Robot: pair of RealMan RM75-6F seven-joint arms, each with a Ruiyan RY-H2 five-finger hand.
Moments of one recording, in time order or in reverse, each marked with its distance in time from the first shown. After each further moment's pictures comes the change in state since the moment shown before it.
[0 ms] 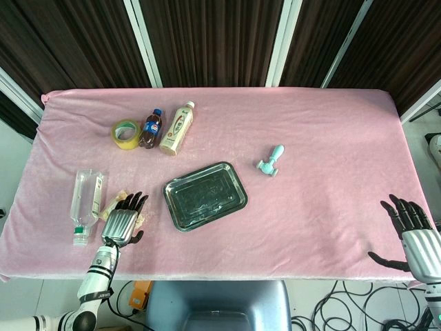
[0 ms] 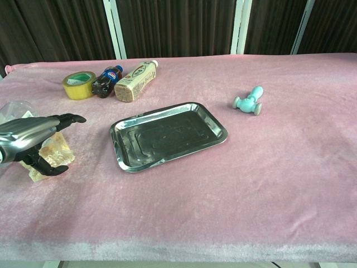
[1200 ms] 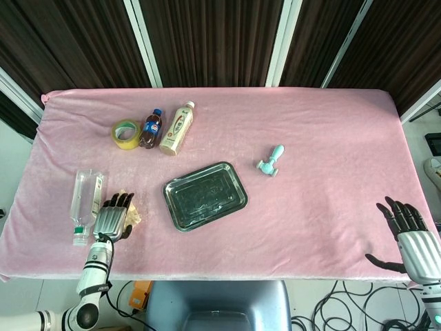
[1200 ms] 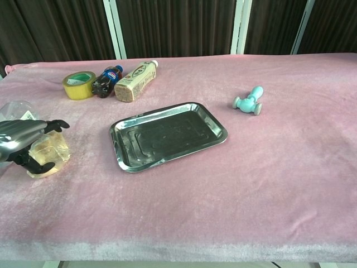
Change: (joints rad) left arm -0.017 -0.028 -0.010 0.078 -0.129 0.029 0.077; right arm -0.001 -0.007 -0.005 -0.007 -0.007 -0.017 -0.026
